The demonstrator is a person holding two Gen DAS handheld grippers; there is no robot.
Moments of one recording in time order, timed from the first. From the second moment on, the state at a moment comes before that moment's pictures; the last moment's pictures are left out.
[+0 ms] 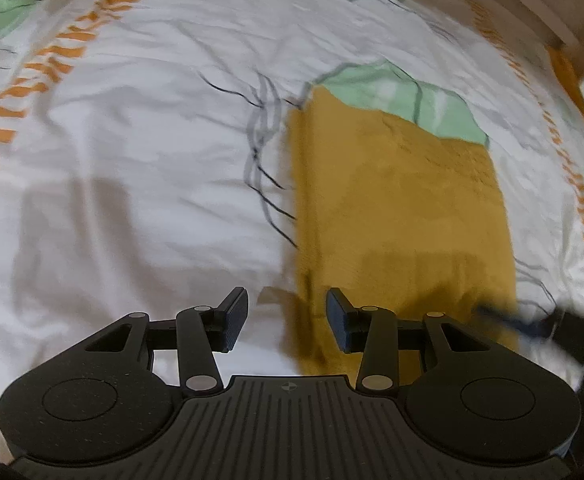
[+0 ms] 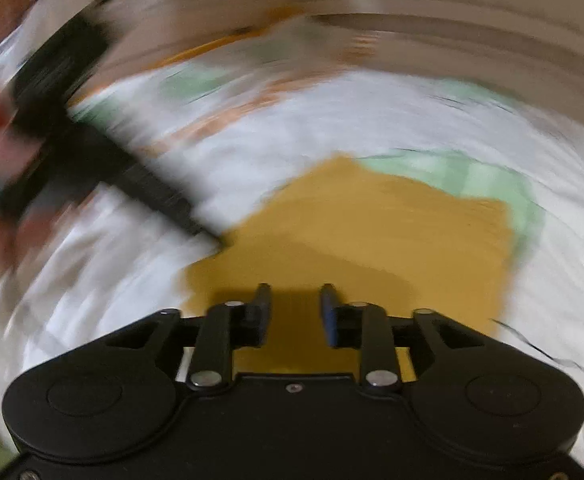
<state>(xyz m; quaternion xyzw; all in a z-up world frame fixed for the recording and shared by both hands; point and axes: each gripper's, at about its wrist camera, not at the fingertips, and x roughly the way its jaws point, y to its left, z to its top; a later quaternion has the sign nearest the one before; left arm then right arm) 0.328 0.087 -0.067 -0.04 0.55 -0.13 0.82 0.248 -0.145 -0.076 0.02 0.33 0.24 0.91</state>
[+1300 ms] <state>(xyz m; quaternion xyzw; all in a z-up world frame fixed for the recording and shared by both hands) 0.304 0.078 -0.097 -0.02 0.58 -0.20 0.79 0.340 -0.263 -0.108 0.26 0.38 0.06 0.89</state>
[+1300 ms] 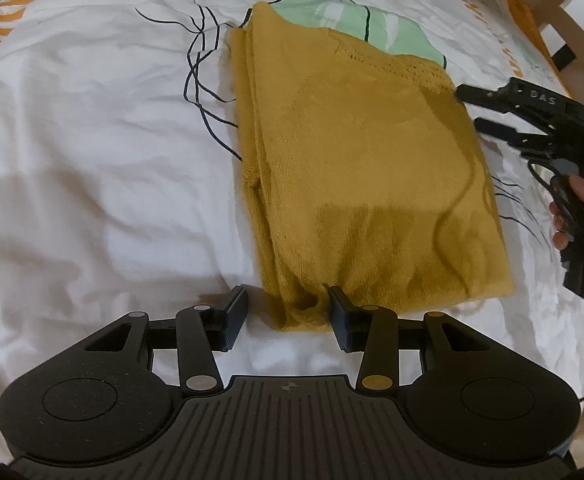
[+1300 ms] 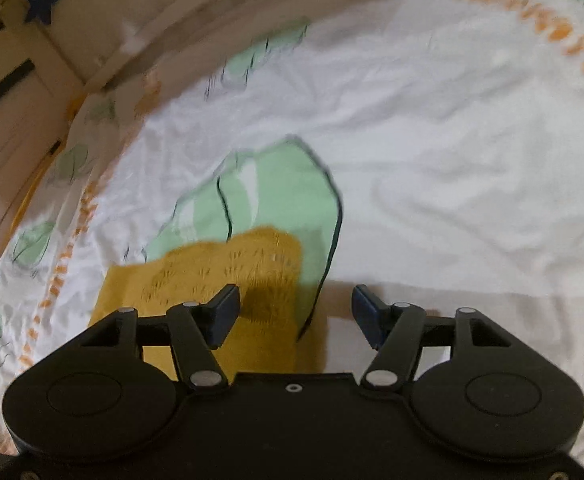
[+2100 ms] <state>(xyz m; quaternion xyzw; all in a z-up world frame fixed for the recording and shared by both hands) 0.418 0.066 -0.078 -0.15 0.49 -0.11 0.85 0.338 -0.272 -0.108 0.24 0.38 0.11 0.89</state>
